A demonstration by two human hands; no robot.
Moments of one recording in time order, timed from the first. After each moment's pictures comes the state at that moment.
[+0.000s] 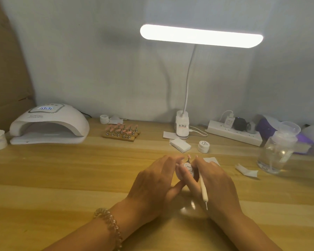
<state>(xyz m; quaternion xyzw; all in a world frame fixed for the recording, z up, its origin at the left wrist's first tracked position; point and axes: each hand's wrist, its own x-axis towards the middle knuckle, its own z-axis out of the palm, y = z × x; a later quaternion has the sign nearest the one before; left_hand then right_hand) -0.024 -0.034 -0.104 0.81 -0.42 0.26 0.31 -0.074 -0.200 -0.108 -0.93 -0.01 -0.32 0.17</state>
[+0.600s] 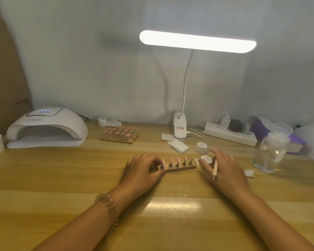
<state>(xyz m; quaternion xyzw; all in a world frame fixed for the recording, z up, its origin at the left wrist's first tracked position) 0.027 -0.020 -0.111 0.90 -0.27 0.08 0.33 -0.044 -0.261 -0.107 -0.96 0.14 -0.19 0.15</state>
